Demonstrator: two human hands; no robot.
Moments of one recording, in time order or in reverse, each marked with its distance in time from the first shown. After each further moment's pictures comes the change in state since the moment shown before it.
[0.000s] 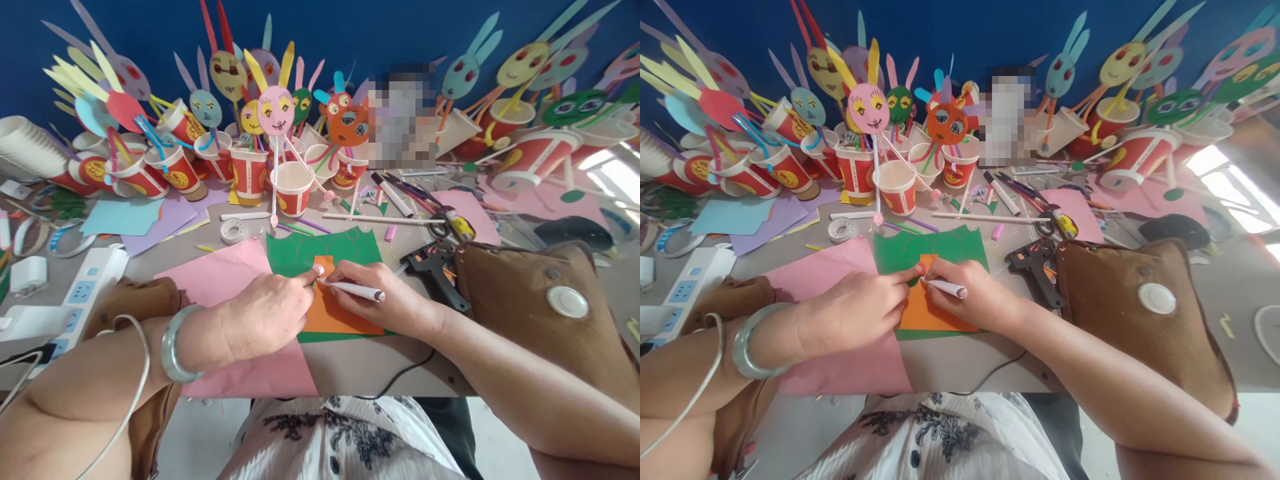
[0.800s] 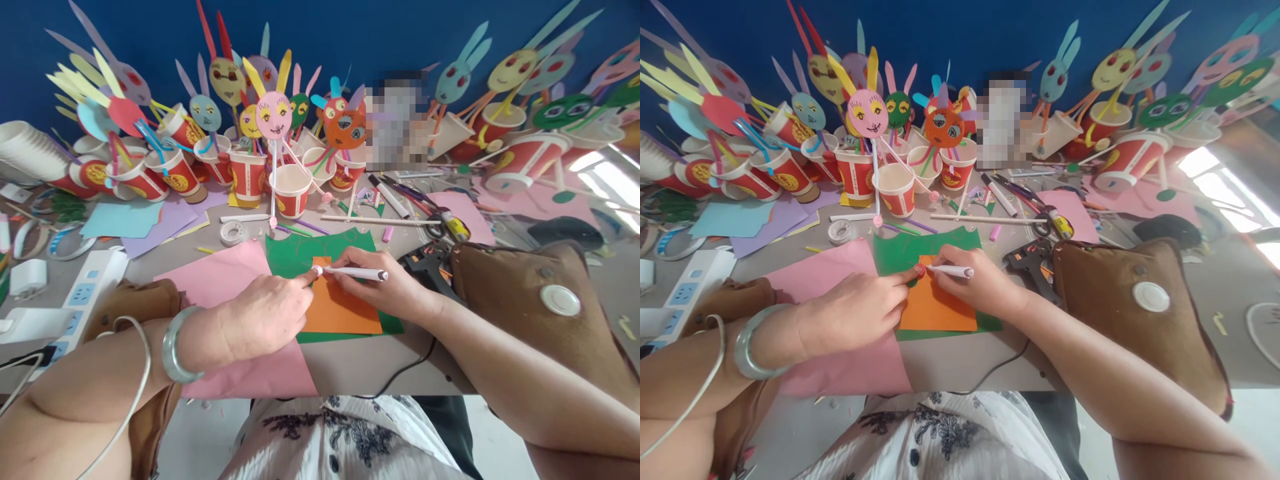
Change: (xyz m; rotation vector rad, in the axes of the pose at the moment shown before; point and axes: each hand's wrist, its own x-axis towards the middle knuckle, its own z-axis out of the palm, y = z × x) left_hand -0.001 -0.002 0.007 0.025 0.021 0.027; right_hand 0.008 0.013 -0.006 0.068 0.064 0.232
